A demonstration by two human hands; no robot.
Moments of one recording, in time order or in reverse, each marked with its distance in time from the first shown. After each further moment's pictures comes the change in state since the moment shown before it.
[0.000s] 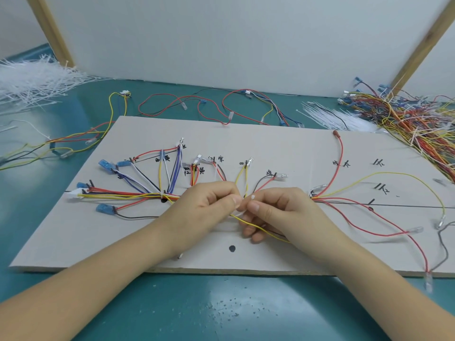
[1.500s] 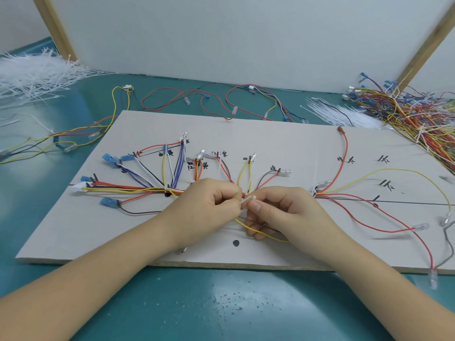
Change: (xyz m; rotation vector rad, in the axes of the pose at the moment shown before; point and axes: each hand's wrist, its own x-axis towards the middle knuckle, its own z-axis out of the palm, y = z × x) left_hand 0.001 0.004 0.002 0.175 0.021 -0.052; right_hand -0.002 0.003 0.005 -0.072 0.005 -0.058
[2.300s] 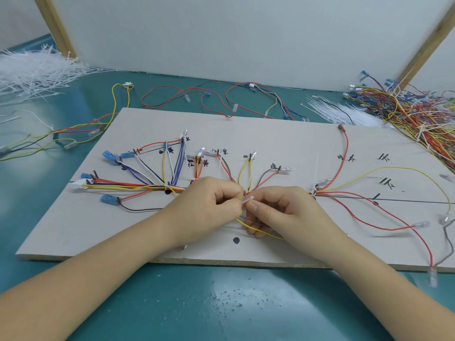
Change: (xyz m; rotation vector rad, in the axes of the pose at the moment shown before) left_hand -0.001 -0.001 0.000 -0.004 -0.028 -0.001; right_hand 0.000 0.000 0.002 -0.167 0.013 -0.012
